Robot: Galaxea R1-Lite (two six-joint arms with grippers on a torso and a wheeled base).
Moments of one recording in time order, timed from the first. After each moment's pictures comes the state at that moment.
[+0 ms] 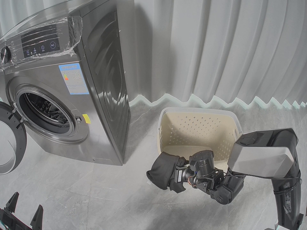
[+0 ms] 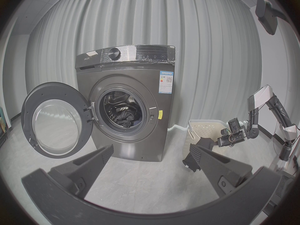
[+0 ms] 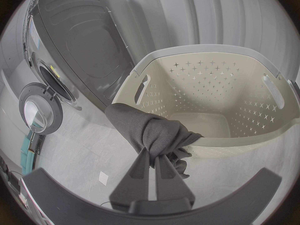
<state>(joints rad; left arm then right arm) 0.00 0.02 -0.02 0.02 -0.02 -0.03 0.65 2.42 -0.79 -1.13 -0.19 0.37</state>
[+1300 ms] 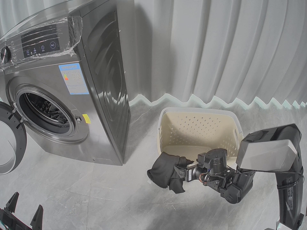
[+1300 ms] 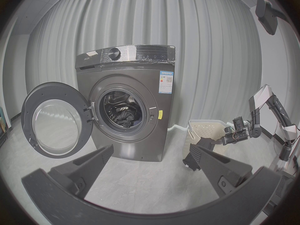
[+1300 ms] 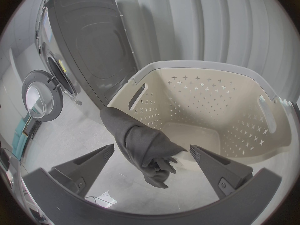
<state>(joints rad) 0.00 0.02 -0.02 0.02 -0.02 -0.03 0.57 2.40 -0.66 -1.30 -0.14 0.18</state>
